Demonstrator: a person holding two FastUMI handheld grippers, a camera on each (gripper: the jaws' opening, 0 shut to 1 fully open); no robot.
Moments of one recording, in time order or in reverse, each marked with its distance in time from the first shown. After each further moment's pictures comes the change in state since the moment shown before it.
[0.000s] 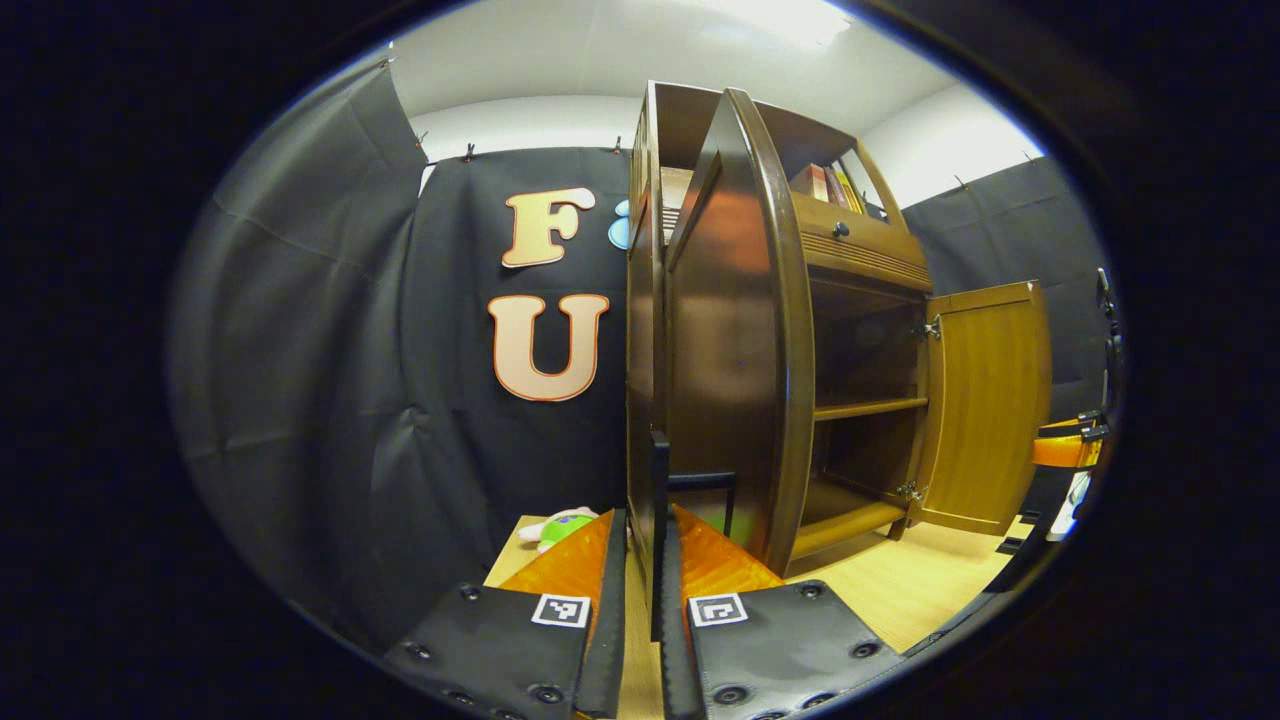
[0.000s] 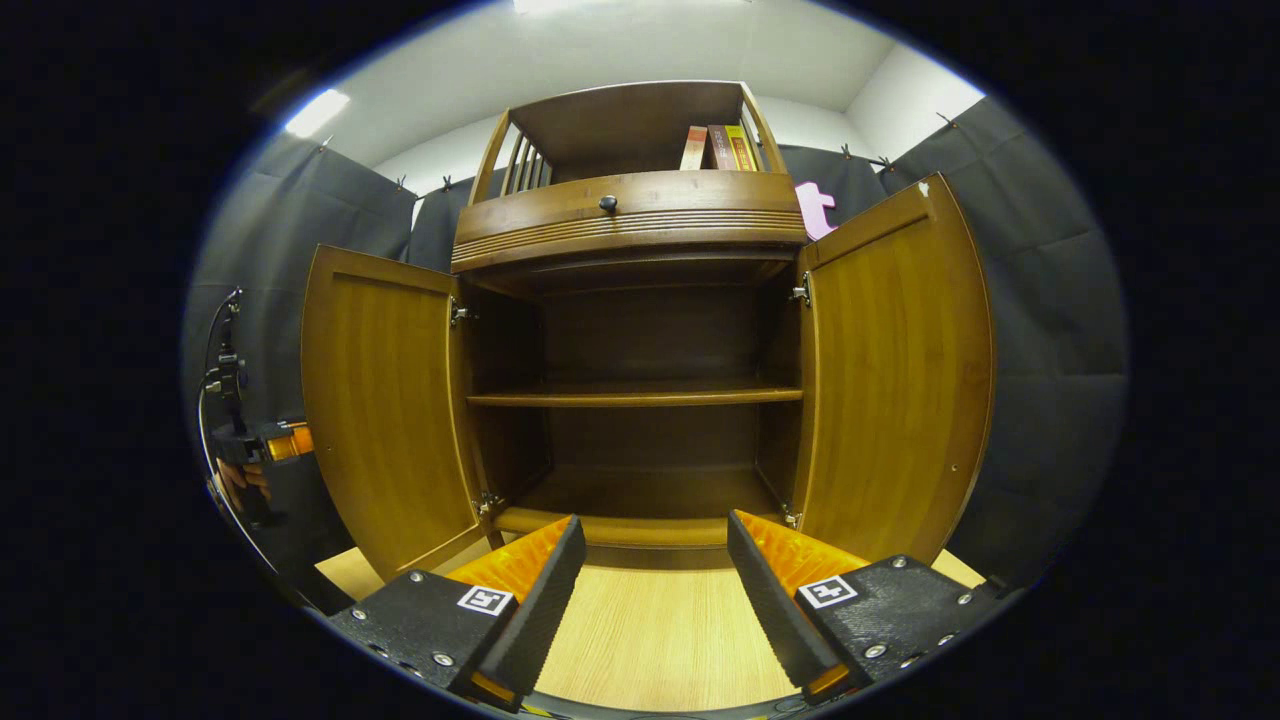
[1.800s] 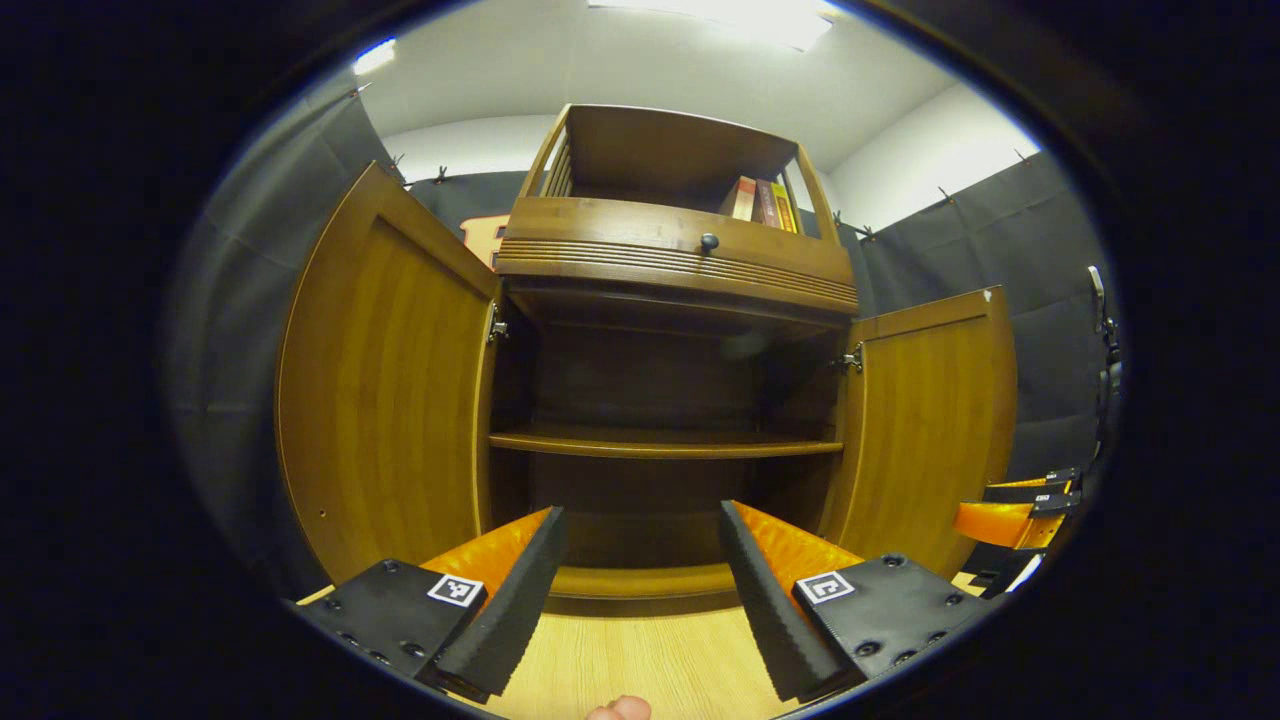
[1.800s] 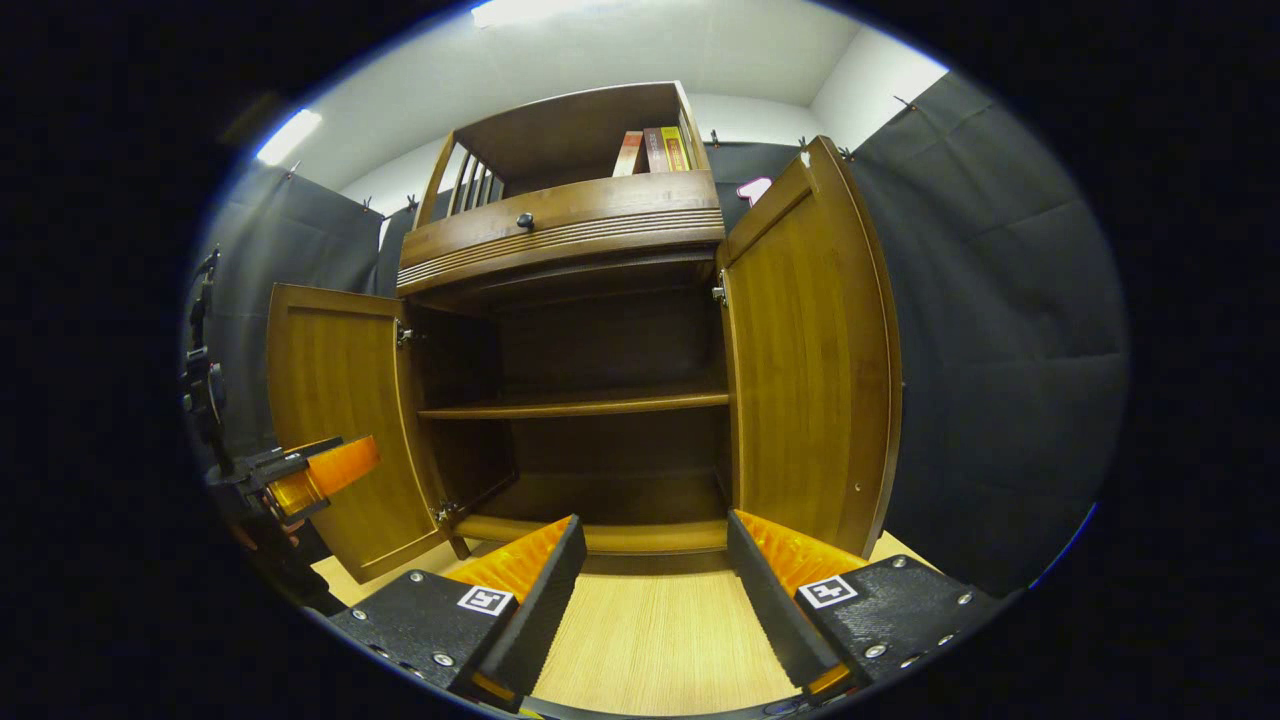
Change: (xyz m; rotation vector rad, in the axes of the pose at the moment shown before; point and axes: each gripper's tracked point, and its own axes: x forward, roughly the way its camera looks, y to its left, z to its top) left arm 0.015 -0.243 0.019 -0.063 -0.085 0.040; right arm -0.002 -0.105 0.007 0.050 -0.021 -0.044
